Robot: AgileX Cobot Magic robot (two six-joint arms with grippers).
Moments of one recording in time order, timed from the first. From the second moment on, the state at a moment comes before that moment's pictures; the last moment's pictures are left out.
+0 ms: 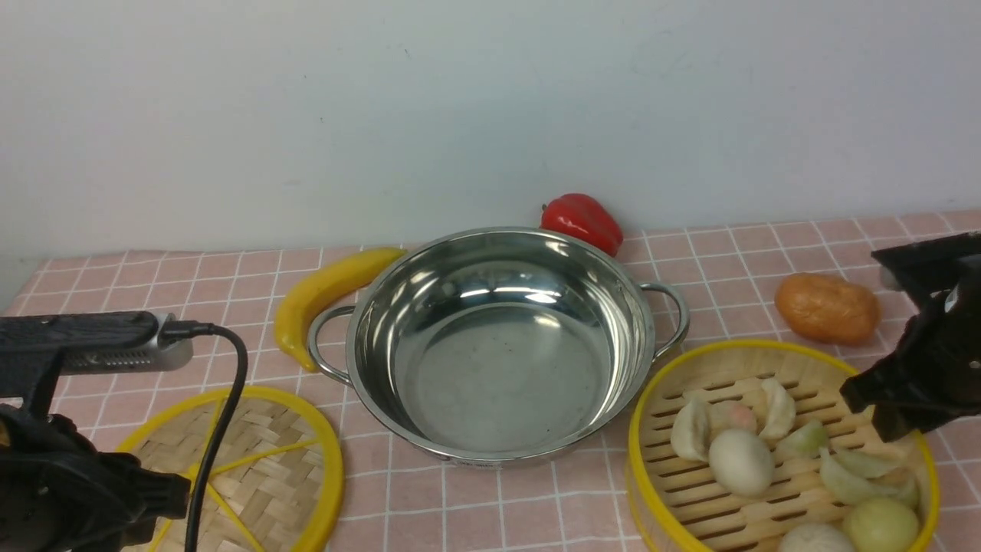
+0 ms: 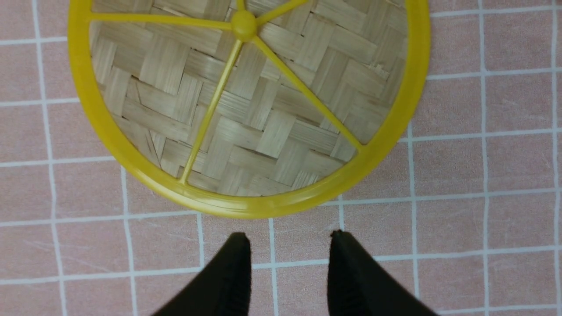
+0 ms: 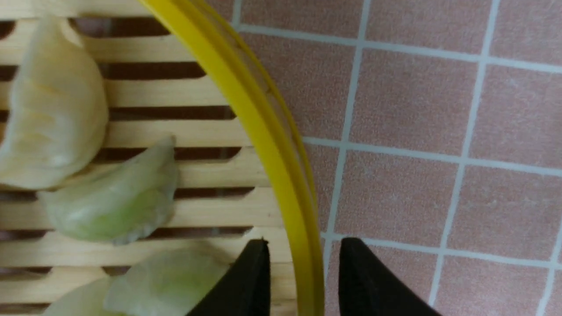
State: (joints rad) right arm 0.08 1.75 -1.04 0.02 0.89 -0.01; left arm -0.08 1.06 -0.75 0.01 1.01 -0.11
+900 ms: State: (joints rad) right arm 0.08 1.66 -1.05 -0.07 1.20 0.03; left arm -0.08 1.06 -0.75 0.01 1.01 -0.10
